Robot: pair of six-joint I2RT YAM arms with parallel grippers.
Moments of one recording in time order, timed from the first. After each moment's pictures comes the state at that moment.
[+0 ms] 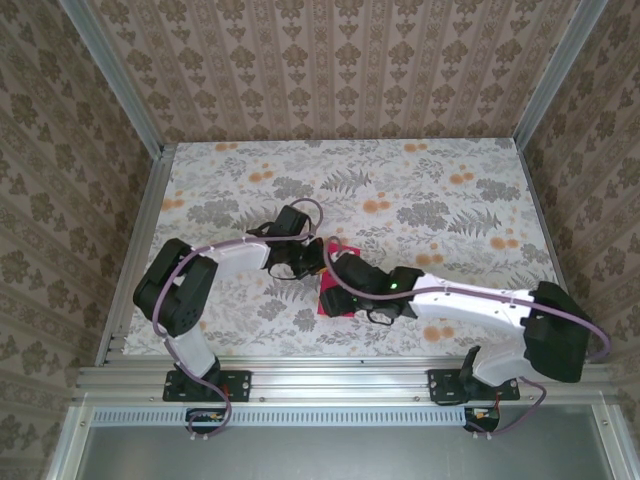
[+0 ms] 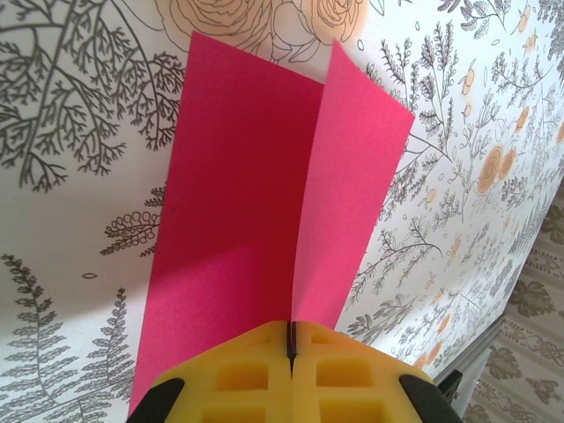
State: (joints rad) left arm -0.65 1.74 0.94 -0.18 0.52 -0.95; right arm 1.02 1.43 0.93 -0.50 0.14 0.59
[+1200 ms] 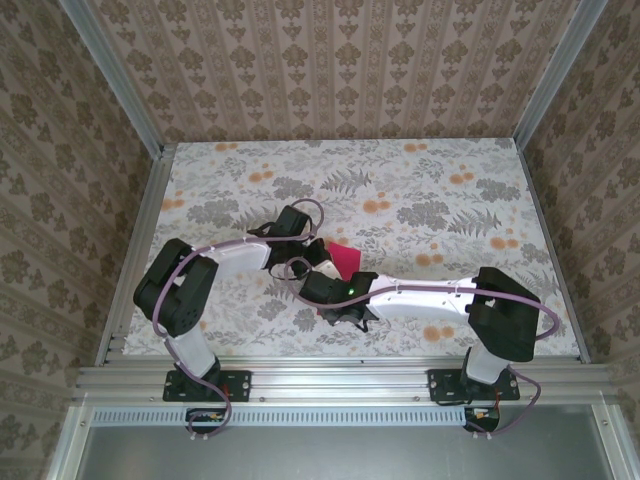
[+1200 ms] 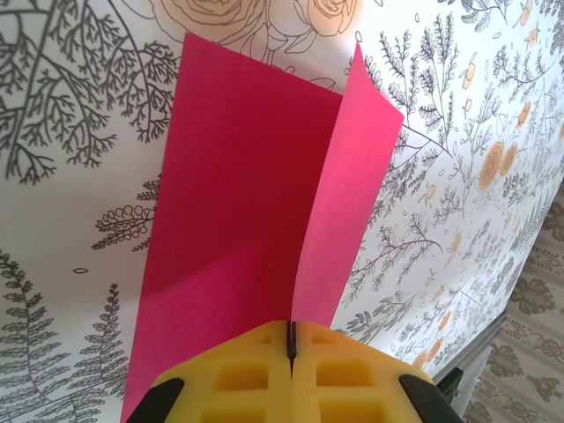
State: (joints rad) left arm -0.65 1.74 0.95 -0.19 0.52 -0.95; right arm 1.13 1.66 1.09 -0.66 0.36 0.55
